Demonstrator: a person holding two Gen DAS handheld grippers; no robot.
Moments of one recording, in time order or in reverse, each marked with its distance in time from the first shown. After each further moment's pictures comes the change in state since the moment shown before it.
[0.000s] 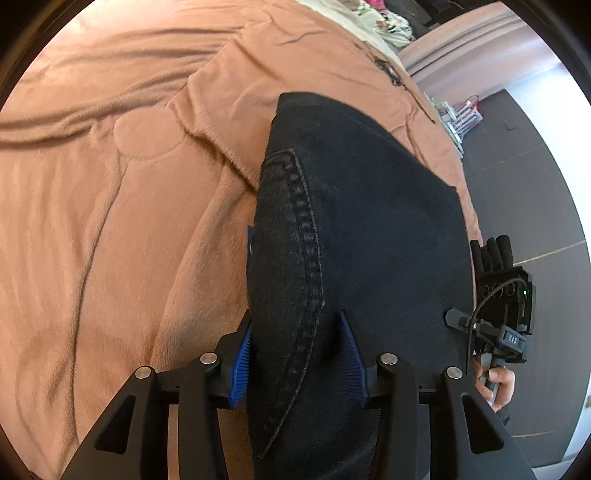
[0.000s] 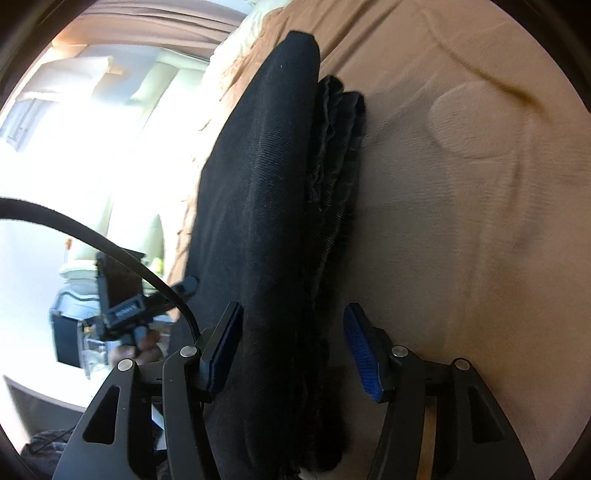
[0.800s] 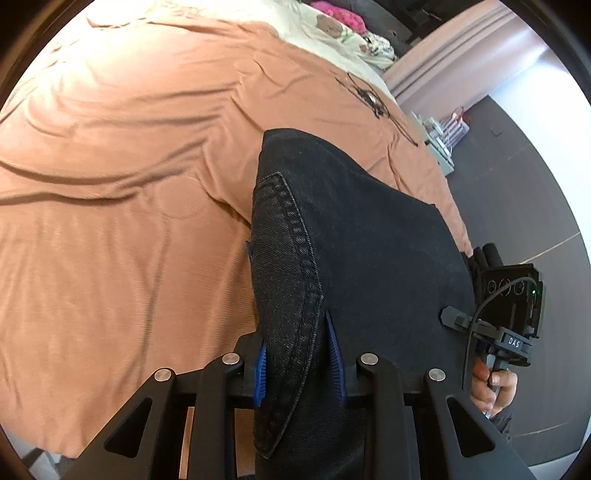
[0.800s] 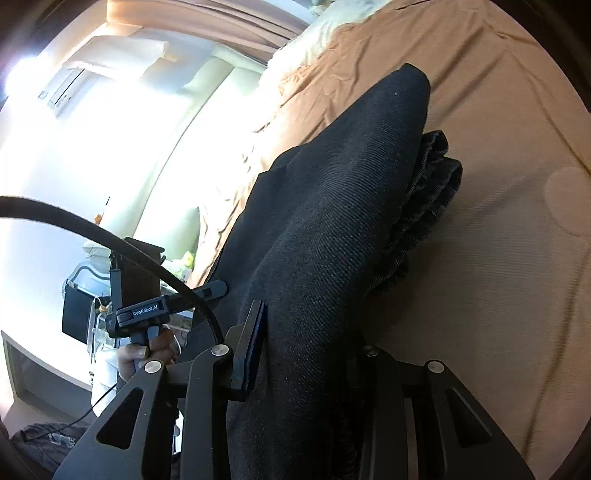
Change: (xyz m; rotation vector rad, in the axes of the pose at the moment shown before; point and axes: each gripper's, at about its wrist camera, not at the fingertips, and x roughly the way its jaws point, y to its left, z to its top) left arm -0.075 -0.011 0.003 0.078 -0.123 0.027; right arm -0.007 0.054 0.014 -0.184 -0.060 0.065
